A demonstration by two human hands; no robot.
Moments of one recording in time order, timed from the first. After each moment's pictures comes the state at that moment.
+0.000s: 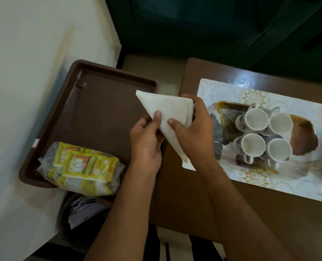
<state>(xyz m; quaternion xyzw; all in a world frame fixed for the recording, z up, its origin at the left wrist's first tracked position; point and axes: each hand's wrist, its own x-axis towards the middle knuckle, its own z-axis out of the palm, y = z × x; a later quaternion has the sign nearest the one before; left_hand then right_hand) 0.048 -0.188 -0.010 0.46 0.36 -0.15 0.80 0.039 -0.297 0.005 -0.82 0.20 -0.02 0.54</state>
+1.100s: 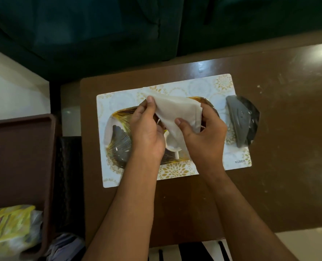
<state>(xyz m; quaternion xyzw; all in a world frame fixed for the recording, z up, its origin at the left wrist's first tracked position) 0.033 -0.479 0.000 0.48 0.31 -0.22 0.79 -0.053 -0.559 0.000 -0.76 0.33 -0.23 0.51</state>
